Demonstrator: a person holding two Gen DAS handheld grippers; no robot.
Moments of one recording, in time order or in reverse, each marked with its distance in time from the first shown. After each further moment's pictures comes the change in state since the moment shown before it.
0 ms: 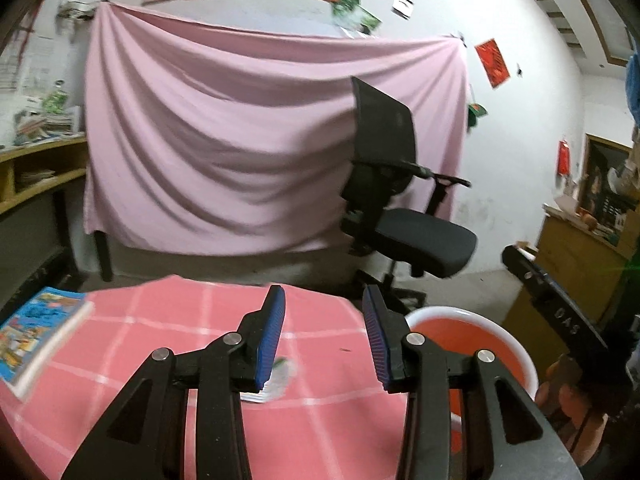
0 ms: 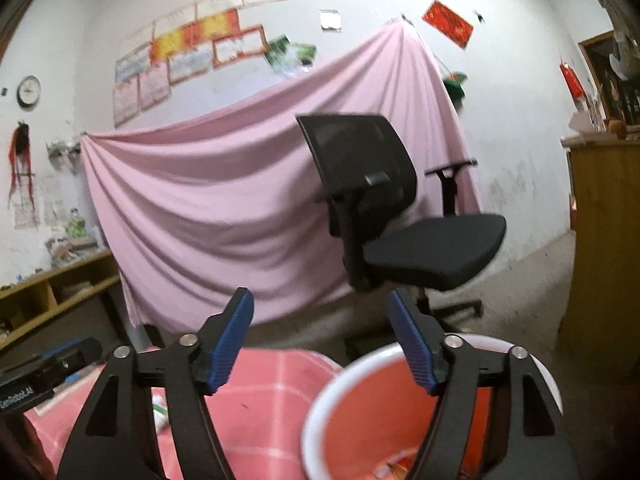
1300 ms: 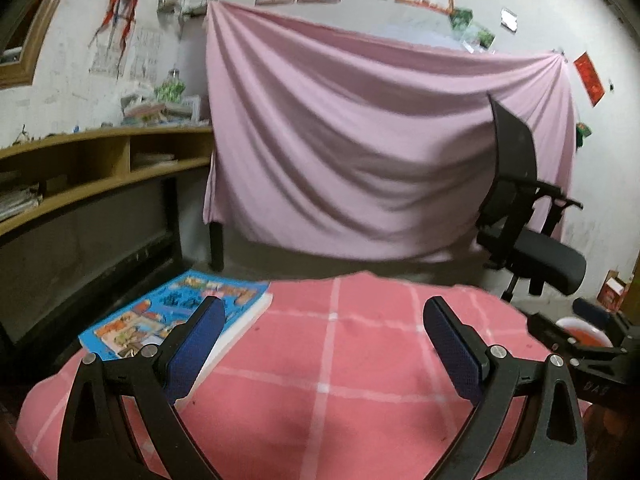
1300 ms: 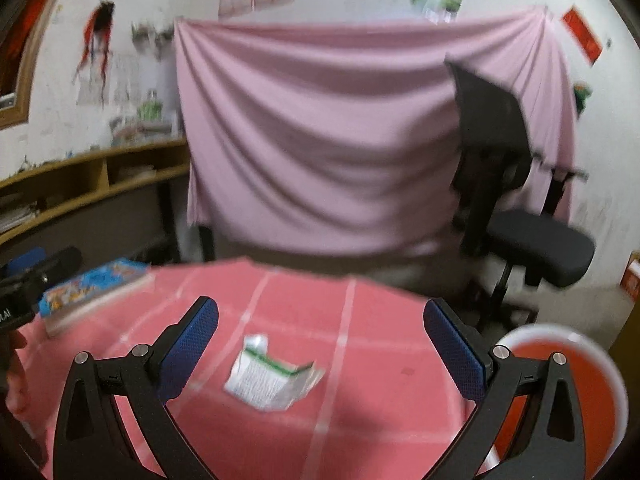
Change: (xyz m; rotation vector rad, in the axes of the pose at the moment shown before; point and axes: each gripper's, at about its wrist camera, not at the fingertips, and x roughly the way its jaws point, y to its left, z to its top) left arm -0.024 0.158 -0.044 -0.088 -0.006 0.365; right arm 0.072 0.155 -0.074 -0.281 0.379 0.214
